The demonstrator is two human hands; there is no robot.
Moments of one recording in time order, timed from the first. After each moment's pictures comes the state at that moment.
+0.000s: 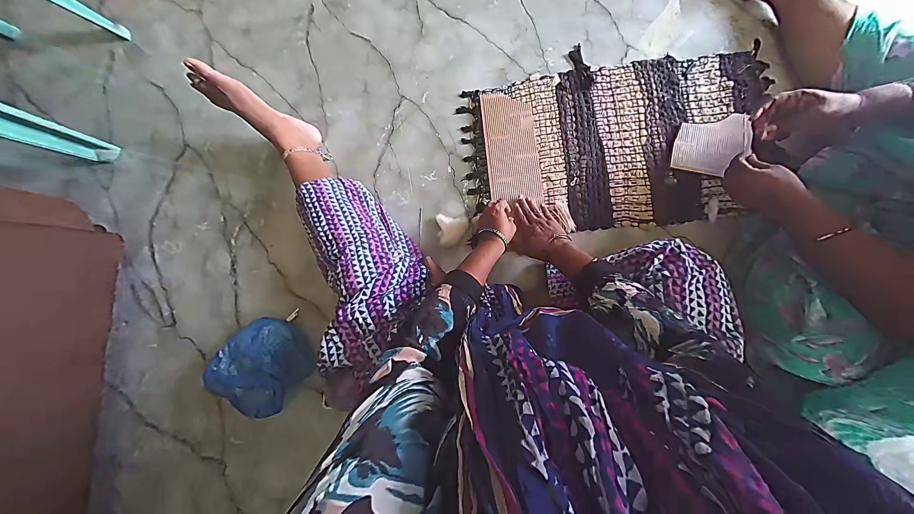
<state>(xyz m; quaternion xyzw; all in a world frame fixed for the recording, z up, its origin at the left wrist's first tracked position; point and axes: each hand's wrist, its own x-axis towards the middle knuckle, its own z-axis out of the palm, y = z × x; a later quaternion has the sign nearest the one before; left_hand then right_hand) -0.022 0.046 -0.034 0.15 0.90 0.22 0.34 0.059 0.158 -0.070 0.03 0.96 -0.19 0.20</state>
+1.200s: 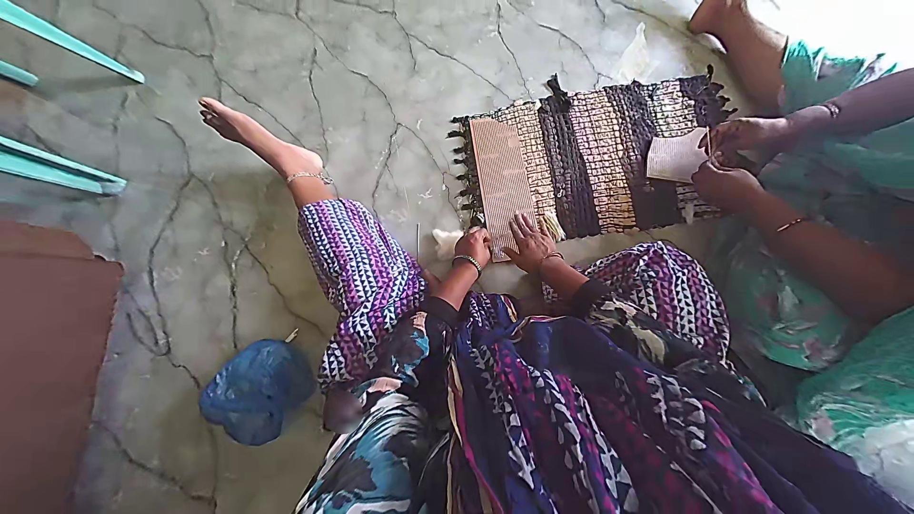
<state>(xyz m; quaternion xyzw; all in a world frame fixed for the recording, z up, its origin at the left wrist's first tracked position) -0.014 -0.005 -0.042 0.23 0.90 0.17 0.32 0.071 0.137 -0.028 0.11 0.94 -0.20 0.24</state>
